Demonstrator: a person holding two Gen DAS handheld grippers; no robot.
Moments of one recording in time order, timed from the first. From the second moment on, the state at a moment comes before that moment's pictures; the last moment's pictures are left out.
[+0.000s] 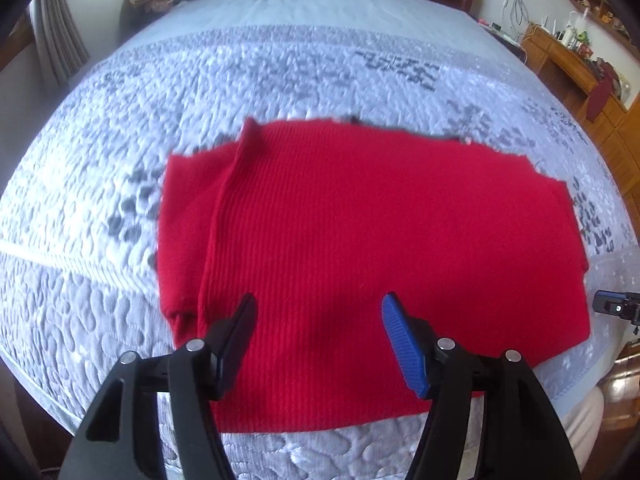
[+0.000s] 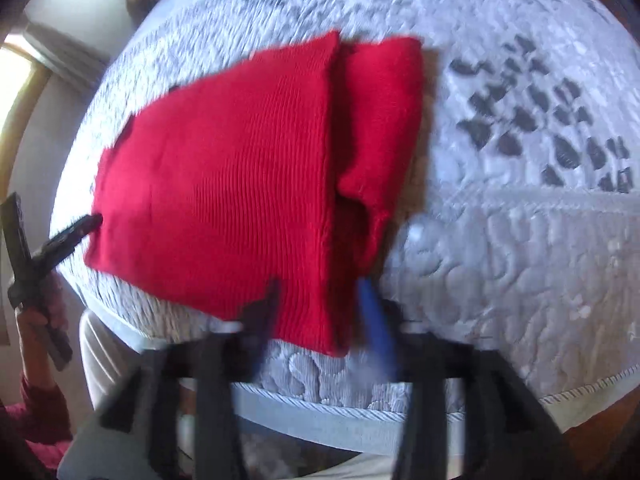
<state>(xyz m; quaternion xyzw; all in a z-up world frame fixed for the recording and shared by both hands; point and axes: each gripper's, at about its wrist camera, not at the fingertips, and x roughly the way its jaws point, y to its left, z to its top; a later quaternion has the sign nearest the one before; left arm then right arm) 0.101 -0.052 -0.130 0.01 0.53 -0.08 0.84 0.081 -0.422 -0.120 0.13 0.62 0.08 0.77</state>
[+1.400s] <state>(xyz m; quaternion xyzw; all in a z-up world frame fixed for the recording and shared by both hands) 0.184 -0.058 -0.180 -0.02 0.57 -0.12 0.81 0.144 -0.433 -0.162 0.19 0.64 0.07 0.74</state>
